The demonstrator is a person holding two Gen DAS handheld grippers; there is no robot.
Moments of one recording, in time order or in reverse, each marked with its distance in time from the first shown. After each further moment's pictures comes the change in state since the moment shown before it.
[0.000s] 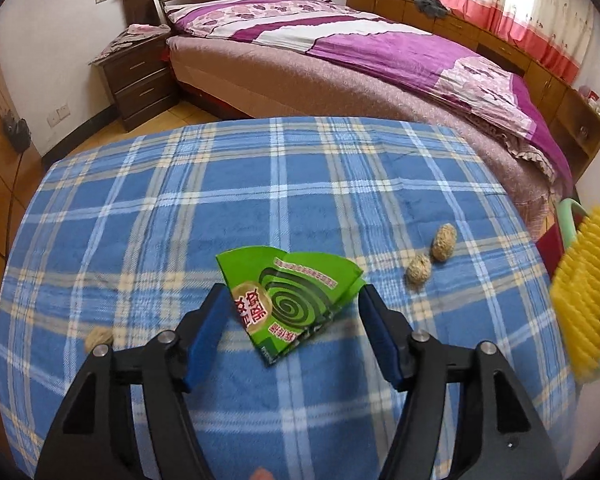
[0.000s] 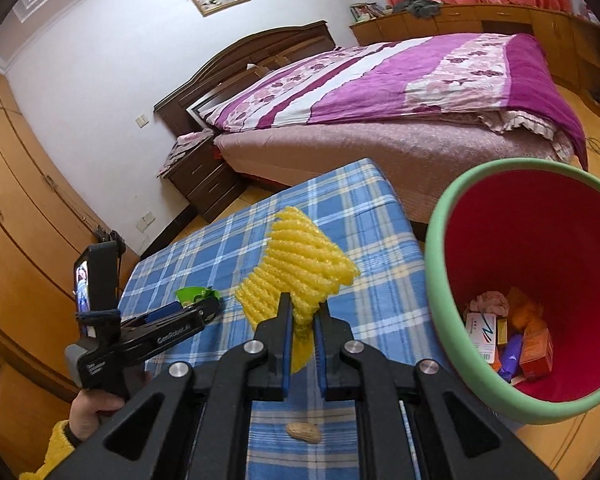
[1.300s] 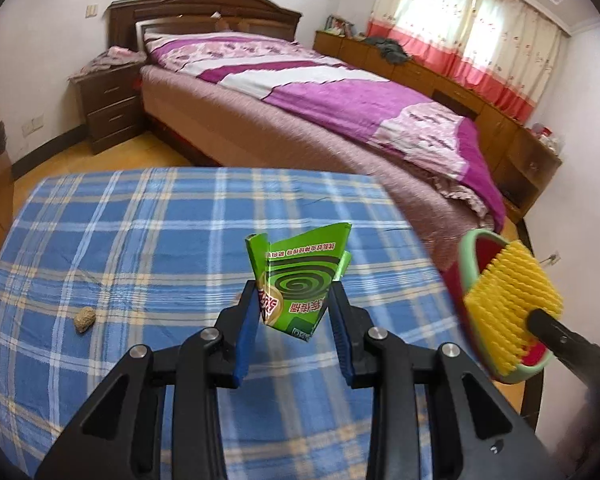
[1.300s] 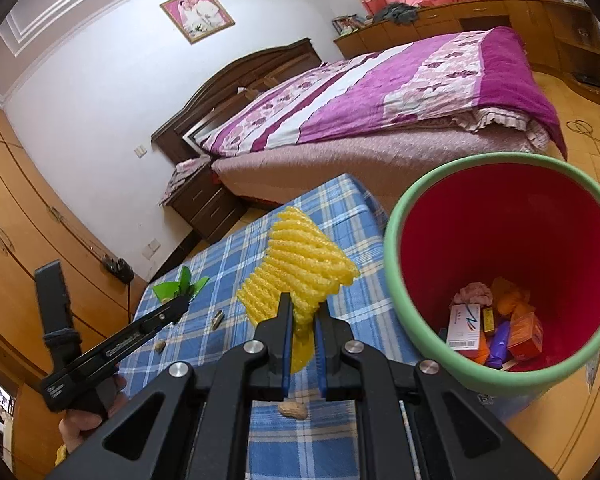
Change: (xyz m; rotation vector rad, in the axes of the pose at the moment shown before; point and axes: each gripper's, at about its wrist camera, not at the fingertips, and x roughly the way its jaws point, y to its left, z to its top) left arm -0.086 -0.022 -0.016 -0.024 -0.160 -0.205; right arm -0.047 -0.027 -0.013 0.081 -0.077 0.021
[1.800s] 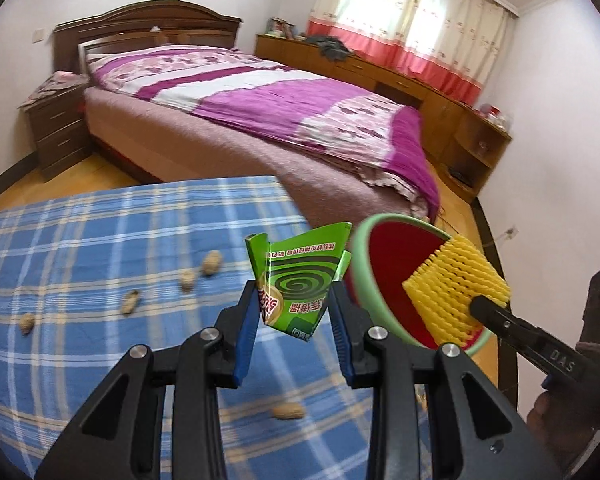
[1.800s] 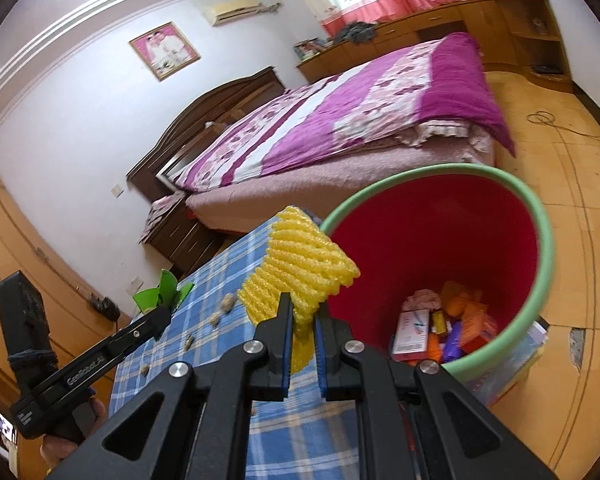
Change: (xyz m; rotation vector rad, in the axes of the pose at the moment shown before) left arm -0.017 -0.095 -0.008 0.115 0.002 -0.158; right arm -0.056 -0.053 0.001 0.105 -0.101 -0.081
